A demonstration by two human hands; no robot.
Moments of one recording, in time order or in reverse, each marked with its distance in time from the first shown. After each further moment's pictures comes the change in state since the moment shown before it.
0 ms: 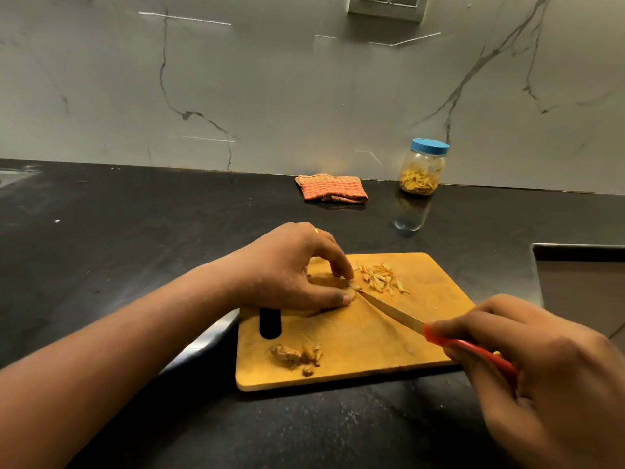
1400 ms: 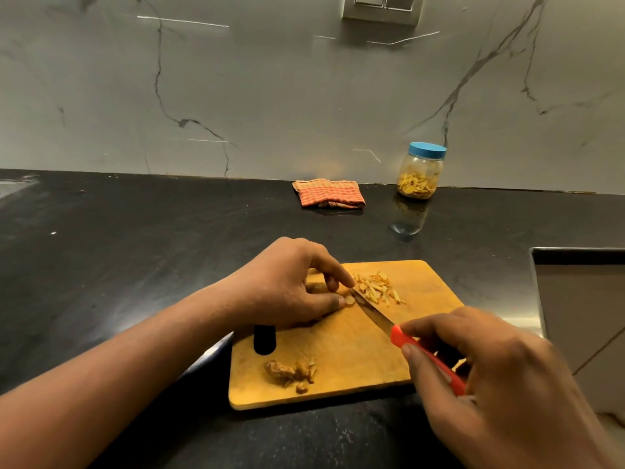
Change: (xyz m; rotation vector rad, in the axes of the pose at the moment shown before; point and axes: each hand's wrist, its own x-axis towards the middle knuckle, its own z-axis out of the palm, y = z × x) left_hand 0.003 0.004 0.007 -0.122 0.073 -0.081; right_hand 0.014 -0.016 0.017 0.096 0.051 0.103
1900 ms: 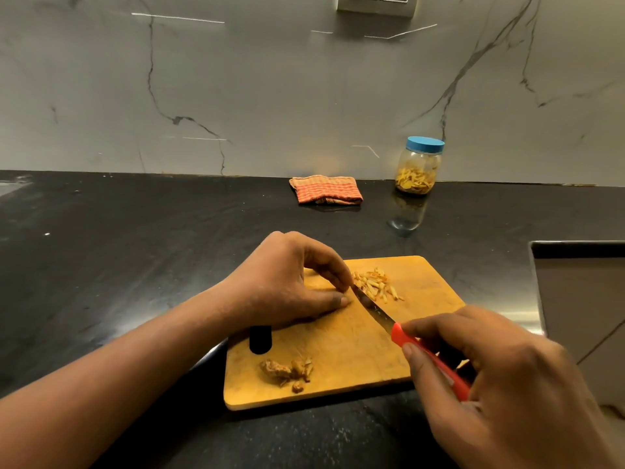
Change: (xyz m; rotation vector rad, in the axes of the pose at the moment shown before) left_hand -0.001 0.001 0.003 -0.138 0.066 0.050; right_hand -0.004 -0.001 0.000 -0.018 0.086 -0.005
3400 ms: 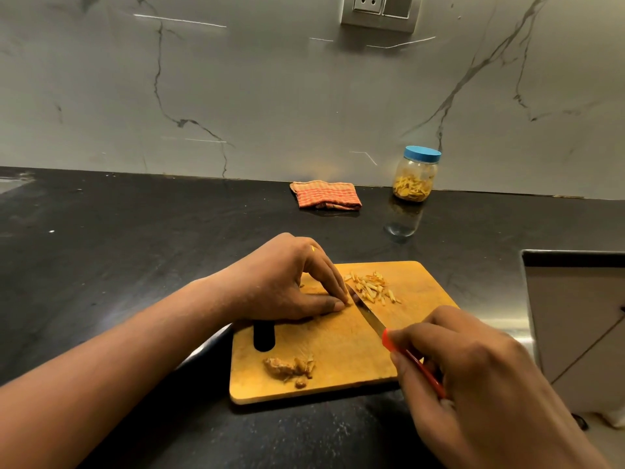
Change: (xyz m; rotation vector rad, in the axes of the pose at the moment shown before) left_hand 0.004 -0.013 -0.011 0.157 -0.128 0.185; right_hand 0.004 -0.005 0.006 -0.099 -0.137 -0.112
